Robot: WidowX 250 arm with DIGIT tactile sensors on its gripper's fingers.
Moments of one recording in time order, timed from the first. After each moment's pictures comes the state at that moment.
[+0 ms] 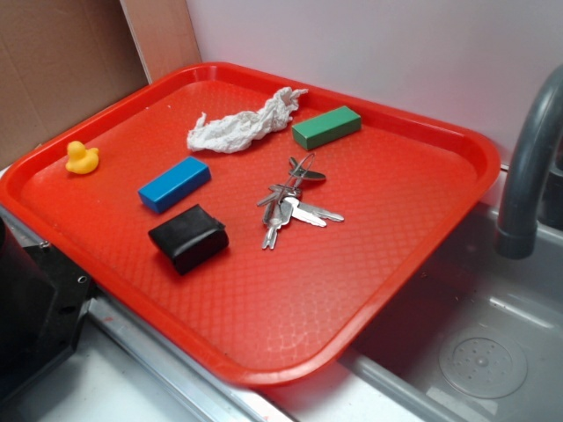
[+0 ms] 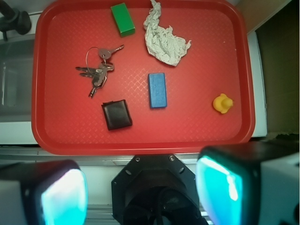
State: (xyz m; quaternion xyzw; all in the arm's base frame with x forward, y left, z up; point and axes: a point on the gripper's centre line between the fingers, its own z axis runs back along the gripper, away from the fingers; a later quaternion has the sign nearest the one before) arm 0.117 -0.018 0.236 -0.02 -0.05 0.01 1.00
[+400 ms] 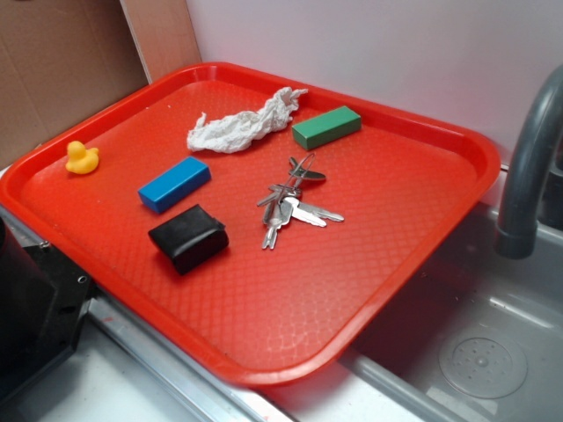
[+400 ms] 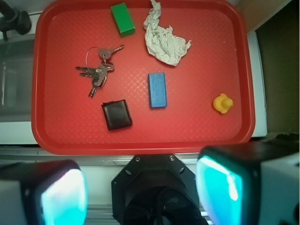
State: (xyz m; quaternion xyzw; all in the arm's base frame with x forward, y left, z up) arm 0.115 -0.018 0.232 -0.02 -0.04 0.01 1.00
